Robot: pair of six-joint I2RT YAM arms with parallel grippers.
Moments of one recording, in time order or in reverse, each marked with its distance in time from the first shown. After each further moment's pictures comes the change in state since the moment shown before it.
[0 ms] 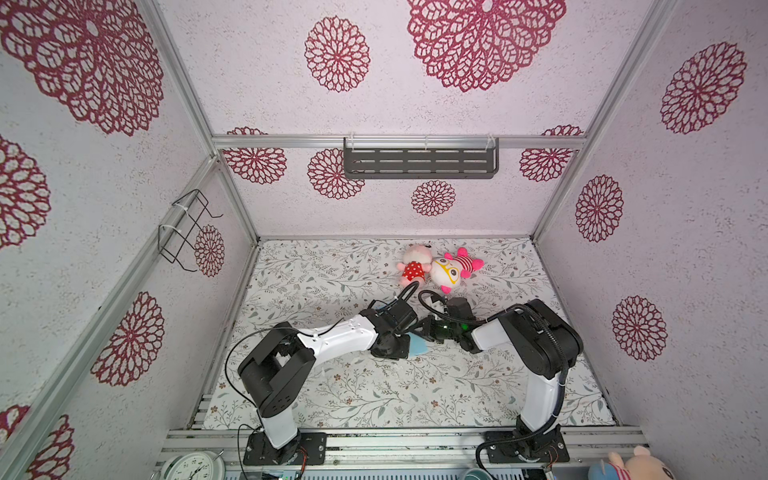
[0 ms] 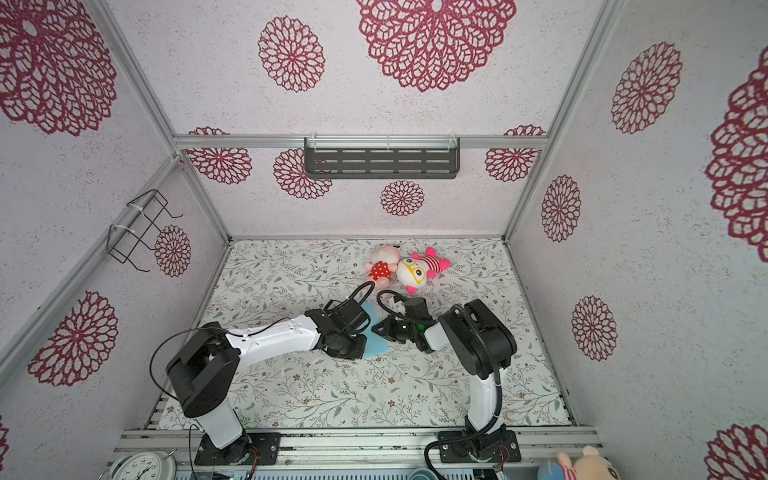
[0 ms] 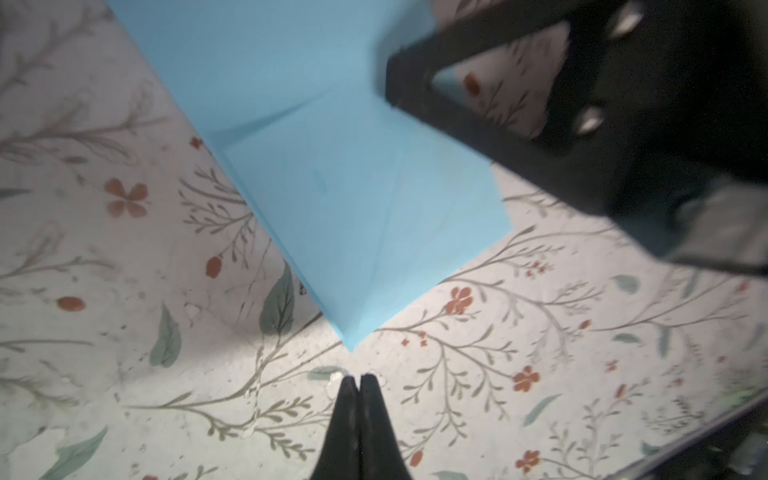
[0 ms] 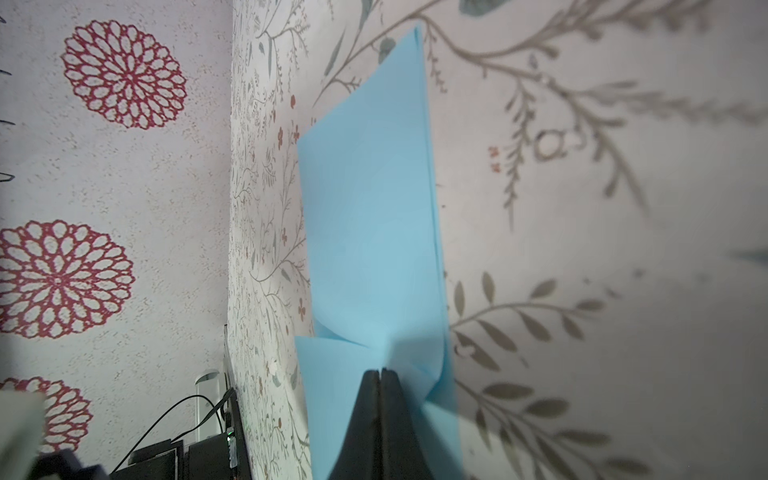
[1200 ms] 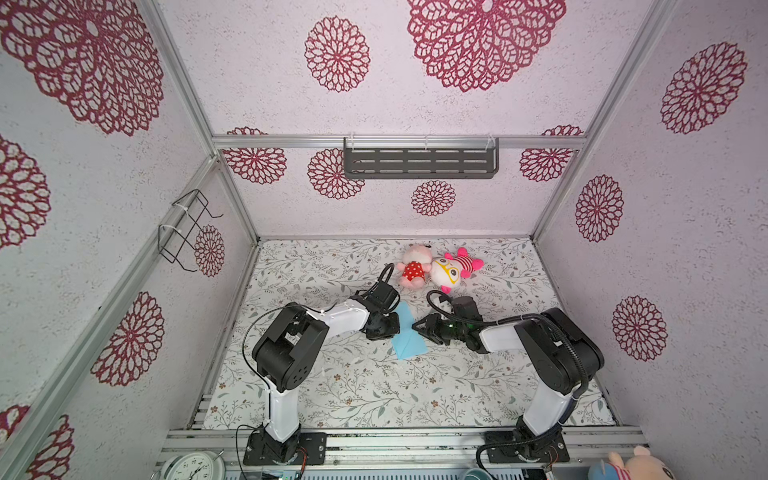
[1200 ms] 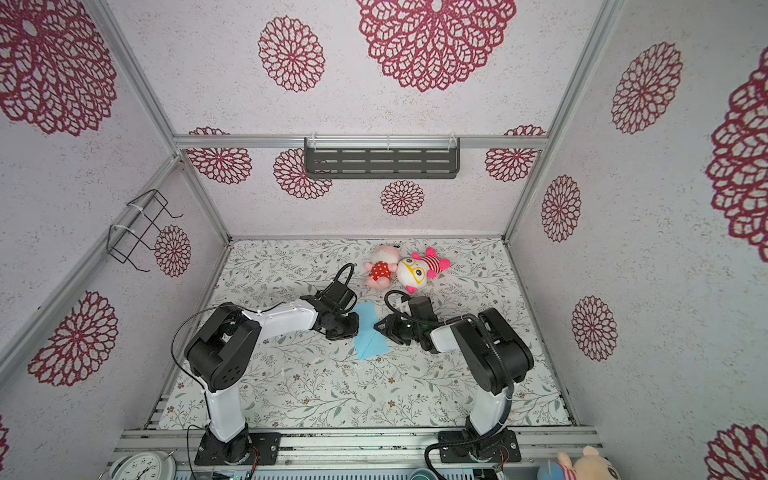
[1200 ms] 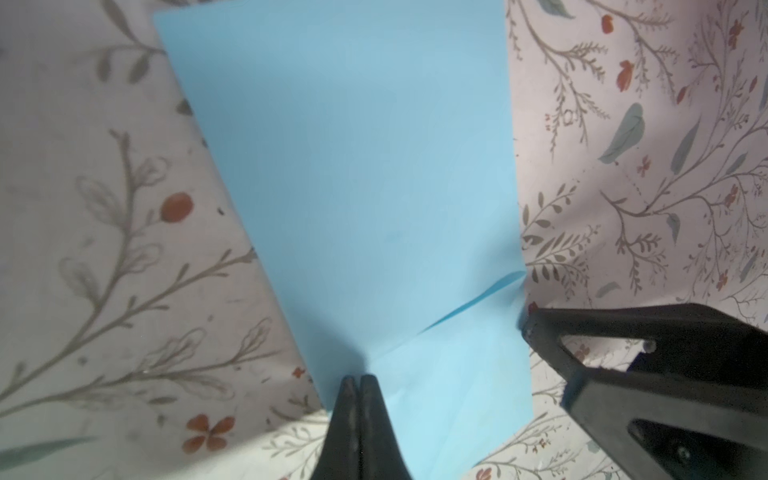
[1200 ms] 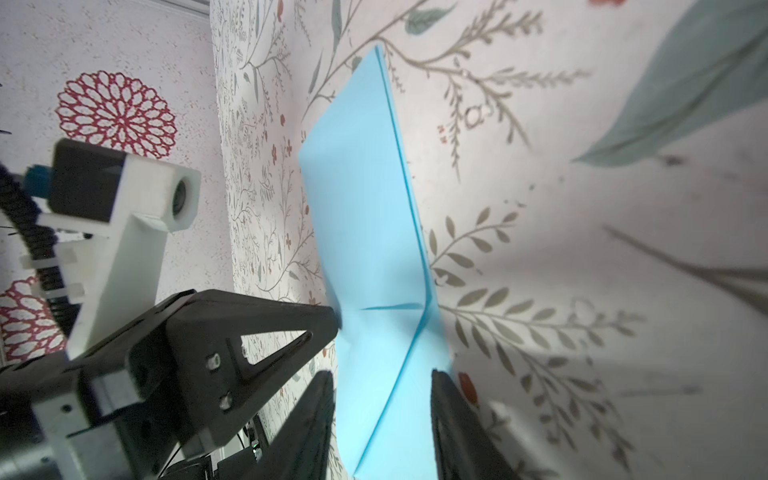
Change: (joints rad) left arm 0.190 0.184 0.040 0.178 0.129 -0.053; right arm -0.010 -0.124 -0.026 -0.137 0.043 0.082
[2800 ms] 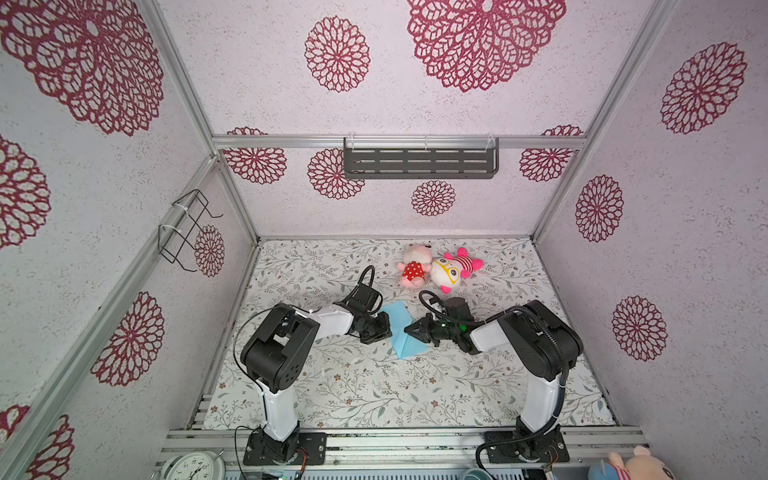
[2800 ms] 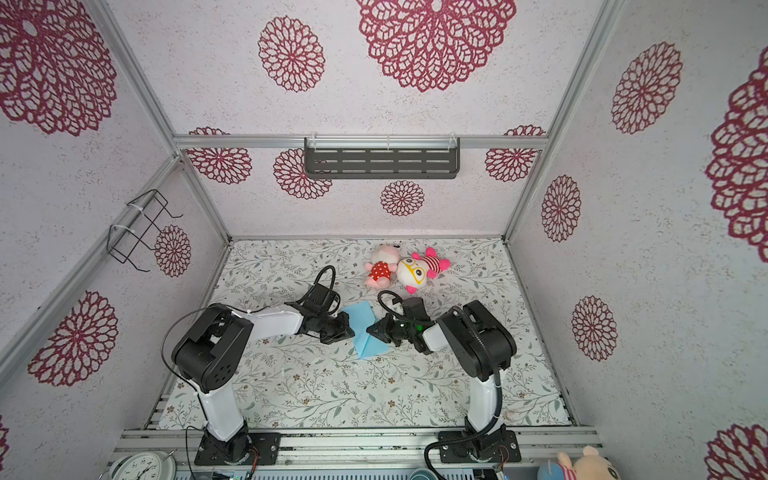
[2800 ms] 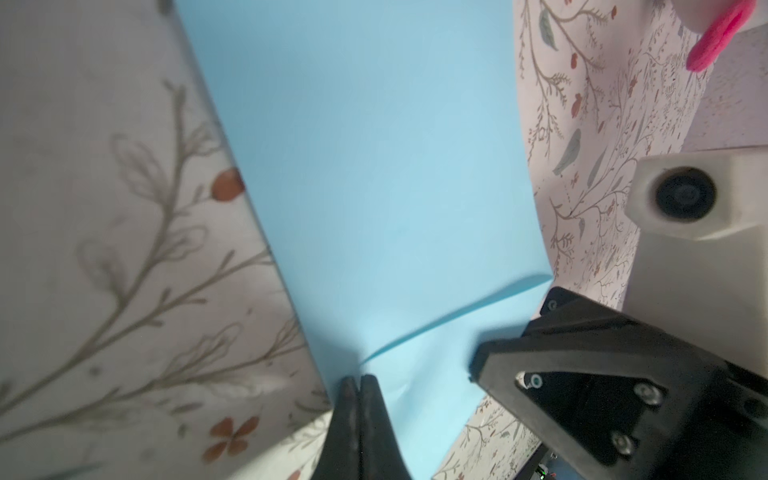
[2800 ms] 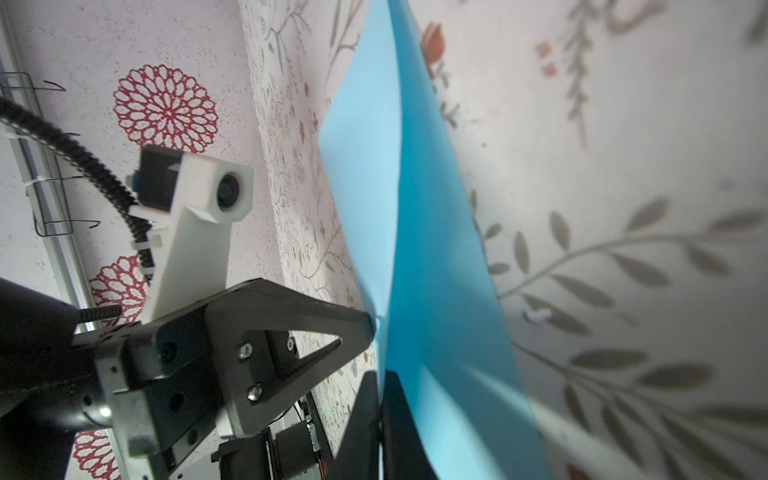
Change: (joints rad) left arm 0.114 -0.071 -0.179 0.203 0.224 -0.077; right arm 0.040 0.125 0.024 0.219 -0.110 0.178
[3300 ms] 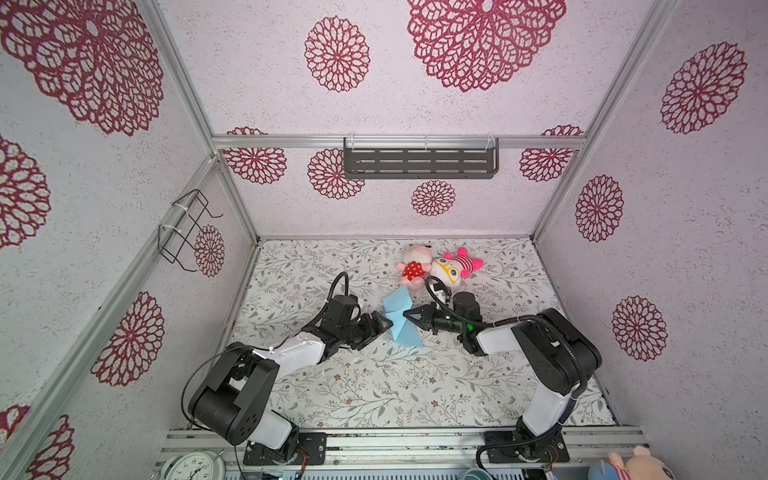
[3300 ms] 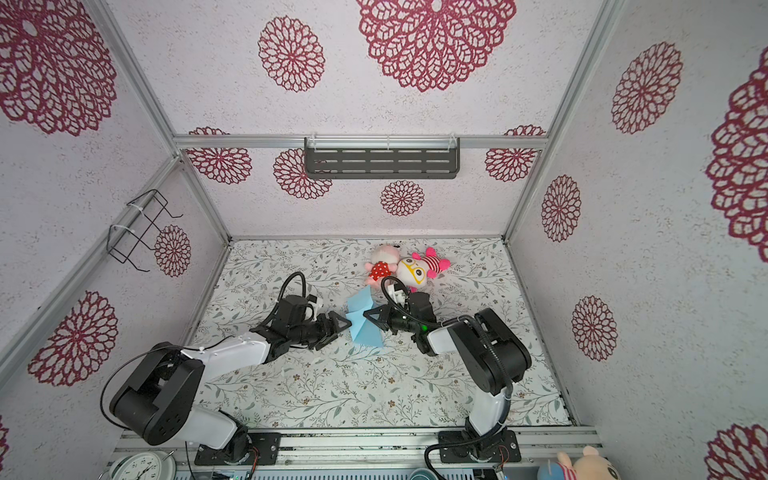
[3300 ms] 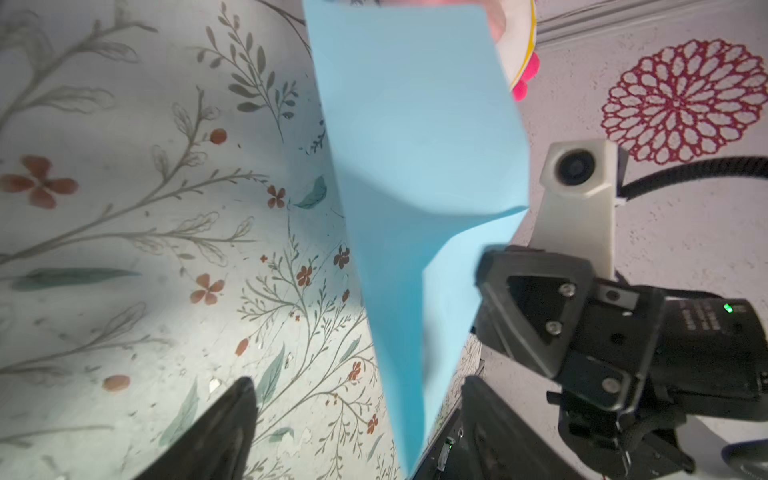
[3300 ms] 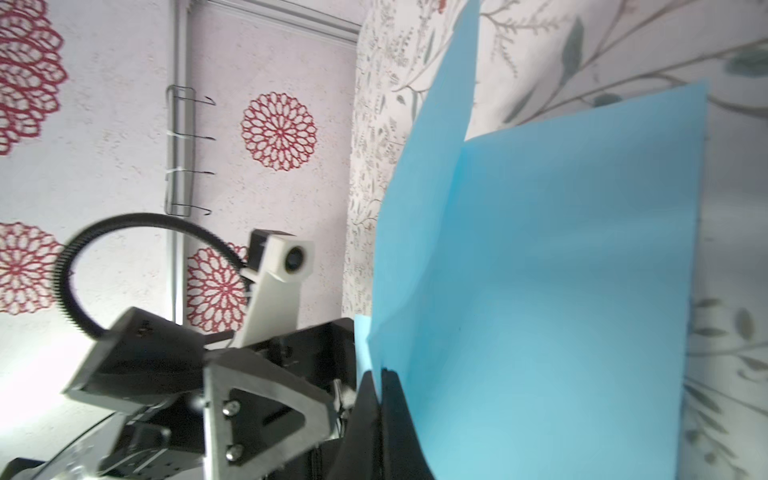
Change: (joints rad) left arm 0.035 -0.350 -0.379 0.435 0.082 -0.211; right arm 0.000 -0.140 -0.040 0.215 0.004 0.101
